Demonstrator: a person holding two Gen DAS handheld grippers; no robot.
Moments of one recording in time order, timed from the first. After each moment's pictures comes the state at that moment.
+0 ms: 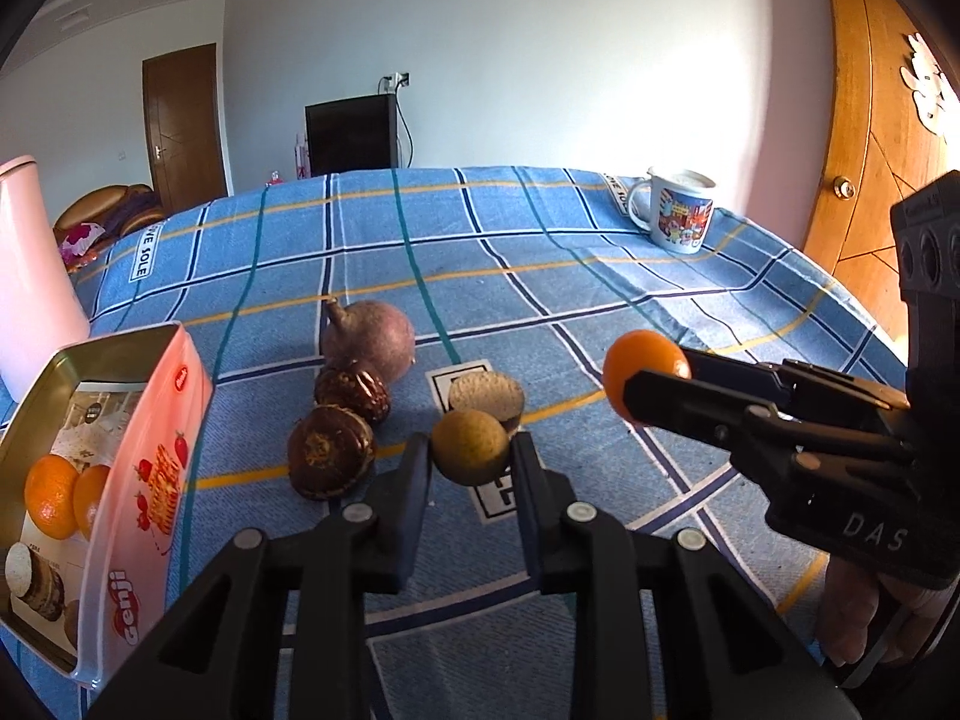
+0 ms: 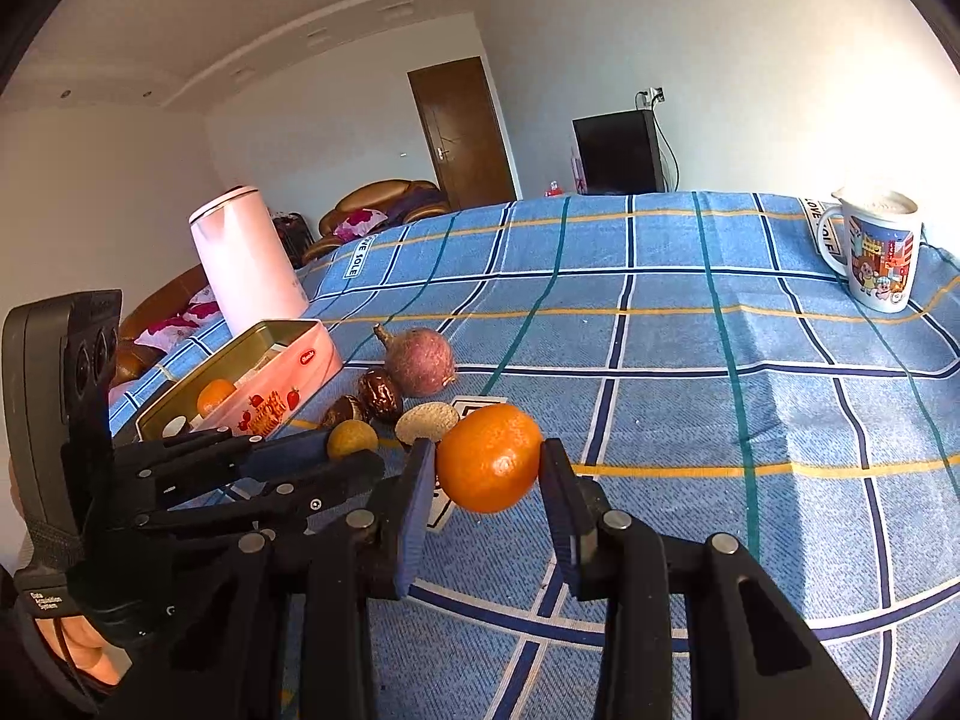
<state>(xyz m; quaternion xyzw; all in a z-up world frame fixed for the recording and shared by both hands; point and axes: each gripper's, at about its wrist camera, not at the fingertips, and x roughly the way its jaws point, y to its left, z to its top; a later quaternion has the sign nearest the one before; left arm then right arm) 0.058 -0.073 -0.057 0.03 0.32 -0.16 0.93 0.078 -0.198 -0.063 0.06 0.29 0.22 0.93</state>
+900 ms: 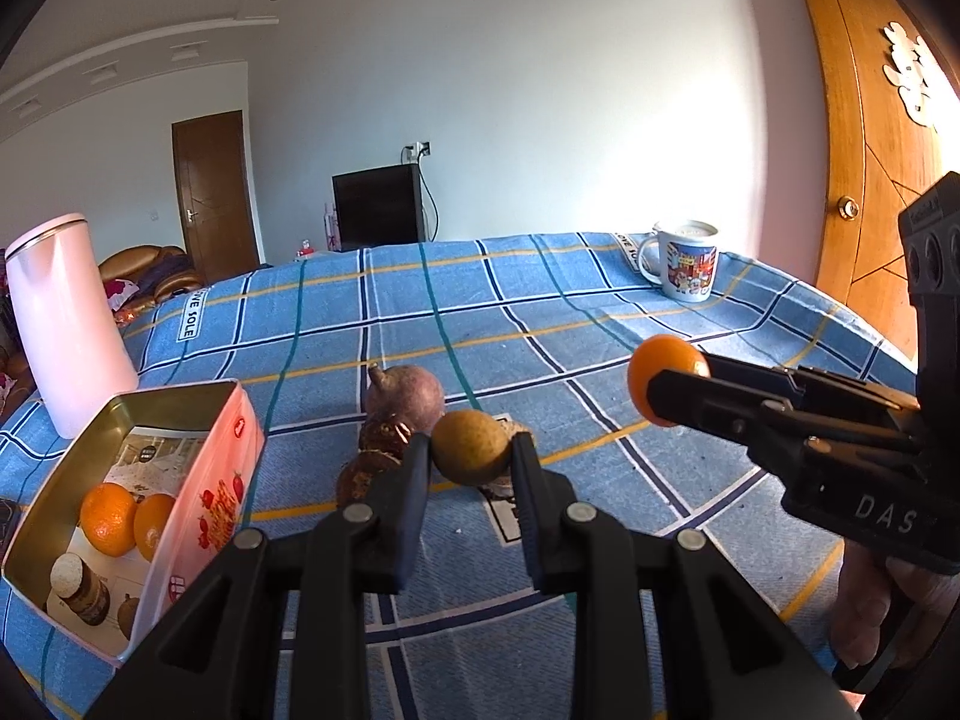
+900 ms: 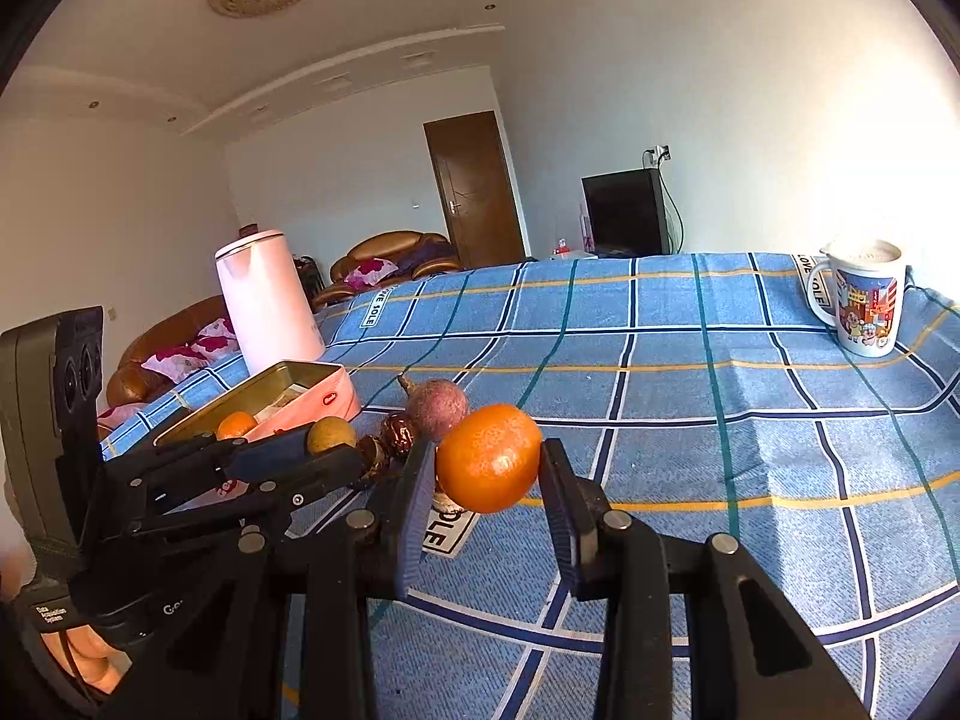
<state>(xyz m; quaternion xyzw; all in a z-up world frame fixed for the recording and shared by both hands) 0.030 -0.071 -0.043 0.04 0.24 -0.12 0.96 0.057 -0.205 -0.052 0.06 0.22 0.23 0.95</state>
